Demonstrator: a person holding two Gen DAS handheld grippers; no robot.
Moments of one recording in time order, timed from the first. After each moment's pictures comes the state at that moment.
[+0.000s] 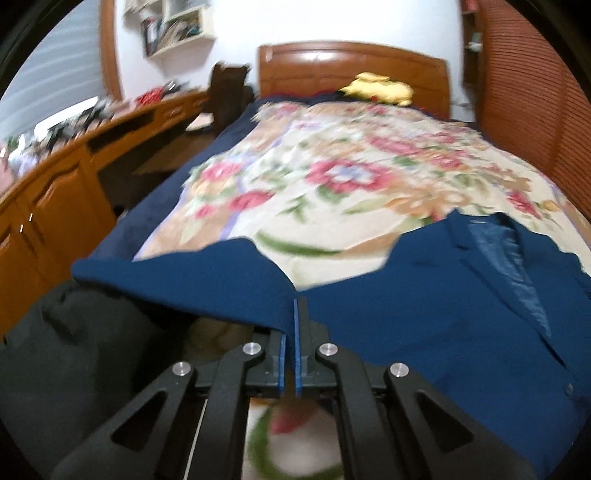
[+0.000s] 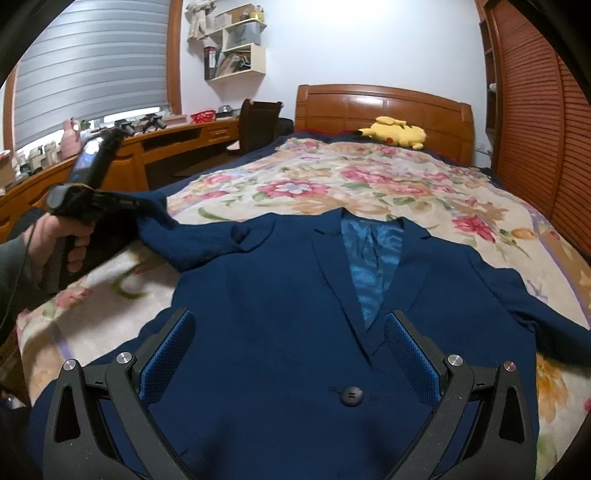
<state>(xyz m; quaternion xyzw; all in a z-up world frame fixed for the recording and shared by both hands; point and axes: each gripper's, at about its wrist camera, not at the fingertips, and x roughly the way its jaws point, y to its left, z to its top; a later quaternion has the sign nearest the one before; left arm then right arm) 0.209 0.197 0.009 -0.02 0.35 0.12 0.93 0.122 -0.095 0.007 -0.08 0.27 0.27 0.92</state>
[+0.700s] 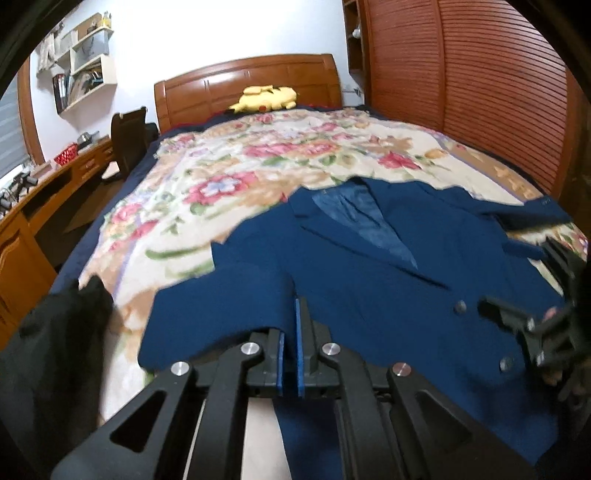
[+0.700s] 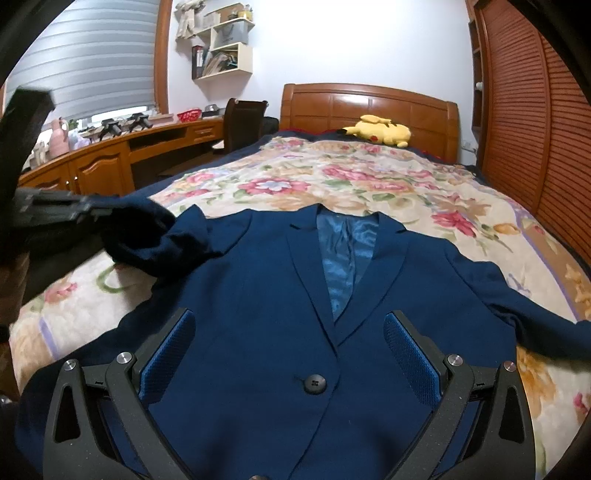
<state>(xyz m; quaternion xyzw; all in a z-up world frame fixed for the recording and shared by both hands) 0.125 0.059 0.027 0.05 0.35 -0.04 0.94 0.125 -0.117 0.007 -0.08 0.27 0.25 0.93</state>
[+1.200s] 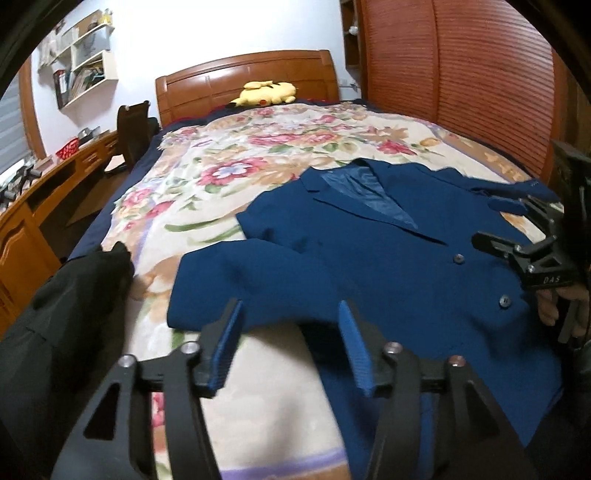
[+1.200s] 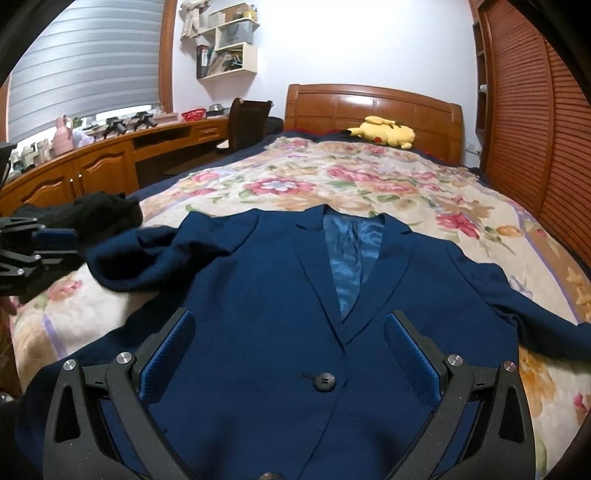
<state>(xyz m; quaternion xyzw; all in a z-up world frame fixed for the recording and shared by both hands) 0.070 0.100 0.022 0.05 0.35 -0.05 0.94 0.119 -0.112 0.004 -0.09 0.27 0.25 0.93</state>
